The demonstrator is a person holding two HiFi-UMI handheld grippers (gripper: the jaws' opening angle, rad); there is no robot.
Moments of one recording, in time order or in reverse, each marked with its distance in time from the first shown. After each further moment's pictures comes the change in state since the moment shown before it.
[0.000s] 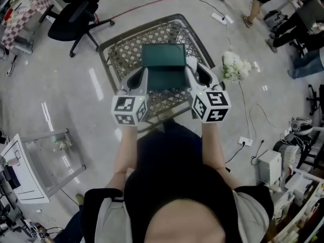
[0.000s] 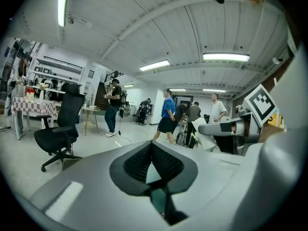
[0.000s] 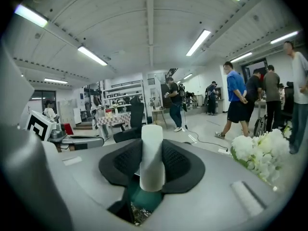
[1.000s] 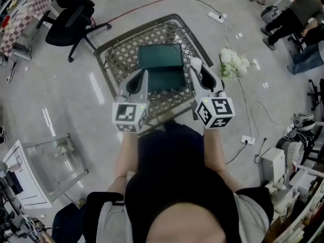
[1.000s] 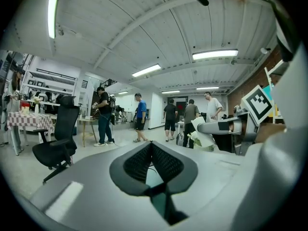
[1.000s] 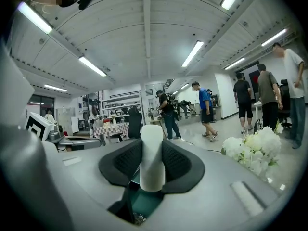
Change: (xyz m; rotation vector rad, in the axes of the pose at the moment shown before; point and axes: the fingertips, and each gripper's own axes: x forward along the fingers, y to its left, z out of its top) left arm -0.004 -0.023 0.013 0.118 -0.065 -0.022; right arm -0.024 -0.018 0.004 0.025 -0.143 -0.016
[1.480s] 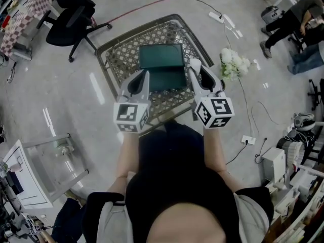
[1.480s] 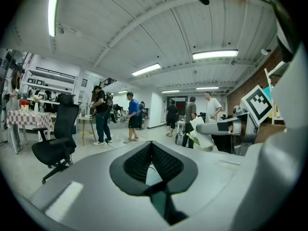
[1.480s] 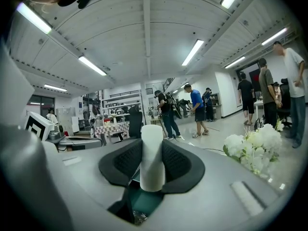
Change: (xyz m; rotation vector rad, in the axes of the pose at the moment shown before) left arm -0.002 -0.002 -0.003 -0.007 0.013 -0.008; right arm 0.000 0.005 -0.004 0.009 0.013 0.006
